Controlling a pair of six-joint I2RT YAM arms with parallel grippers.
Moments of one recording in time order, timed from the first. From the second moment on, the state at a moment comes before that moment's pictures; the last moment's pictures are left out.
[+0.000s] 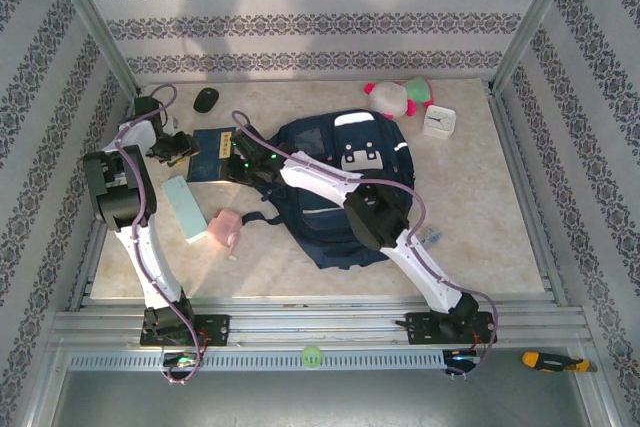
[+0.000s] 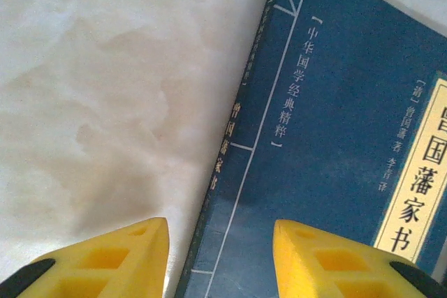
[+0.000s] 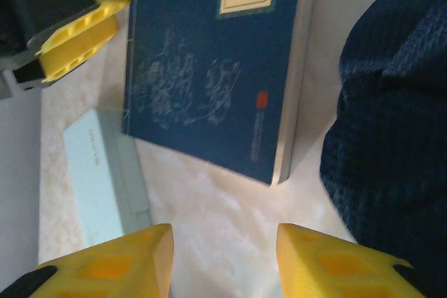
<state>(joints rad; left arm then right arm) 0.30 2.14 1.59 -0.68 0.31 -0.21 0.87 2.55 2.22 -0.48 -0.19 0.94</state>
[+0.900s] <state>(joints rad) 0.33 2.12 1.49 -0.61 0.46 -0.19 0.85 2.80 2.59 -0.62 -0.15 0.91</state>
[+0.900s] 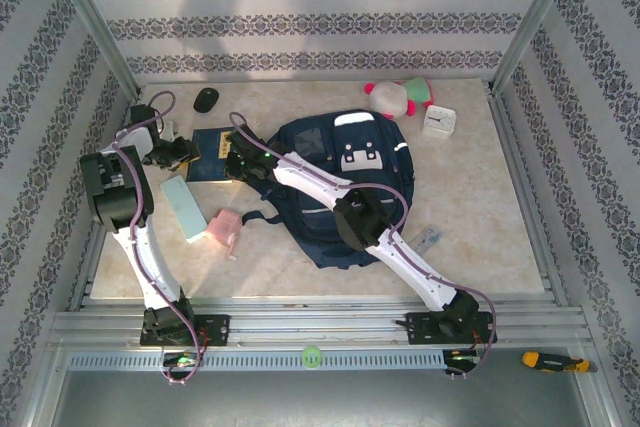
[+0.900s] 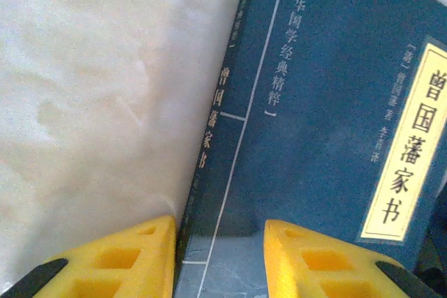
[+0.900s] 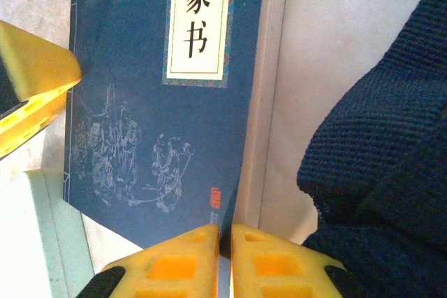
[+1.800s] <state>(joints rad) 0.33 1.95 1.25 -0.47 0.74 -0.37 0.83 2.80 2.60 -0.63 -0.18 0.92</state>
